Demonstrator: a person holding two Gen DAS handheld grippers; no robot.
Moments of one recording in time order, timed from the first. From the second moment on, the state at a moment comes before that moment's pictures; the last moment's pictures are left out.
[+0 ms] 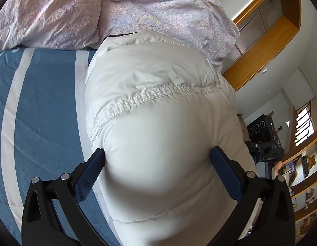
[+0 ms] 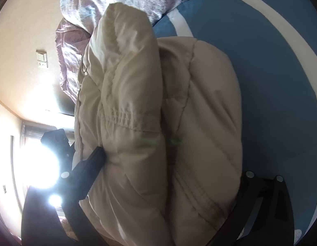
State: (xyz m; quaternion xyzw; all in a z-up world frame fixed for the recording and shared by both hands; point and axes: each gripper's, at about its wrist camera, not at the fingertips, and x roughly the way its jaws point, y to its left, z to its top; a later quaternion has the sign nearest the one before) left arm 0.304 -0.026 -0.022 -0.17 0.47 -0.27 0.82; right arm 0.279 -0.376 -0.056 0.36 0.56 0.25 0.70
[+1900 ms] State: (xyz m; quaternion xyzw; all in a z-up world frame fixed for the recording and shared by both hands) left arm 0.282 0.126 0.000 -0.22 0.35 -0.09 0.91; right arm 0.391 -0.181 -0.039 0.20 0.53 0.36 0.74
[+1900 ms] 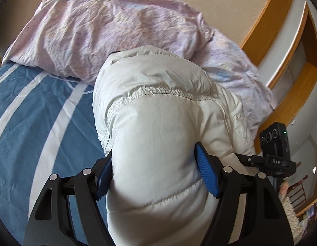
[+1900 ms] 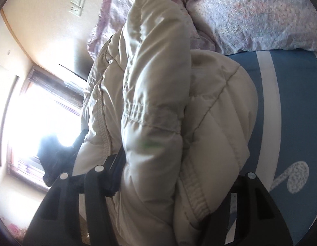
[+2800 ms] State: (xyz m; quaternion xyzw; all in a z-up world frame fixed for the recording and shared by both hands) left arm 0.264 0.087 0.039 -0.06 0.32 0.00 0.95; right arm 0.320 -0.145 0.052 0.00 0.35 0.16 0.92
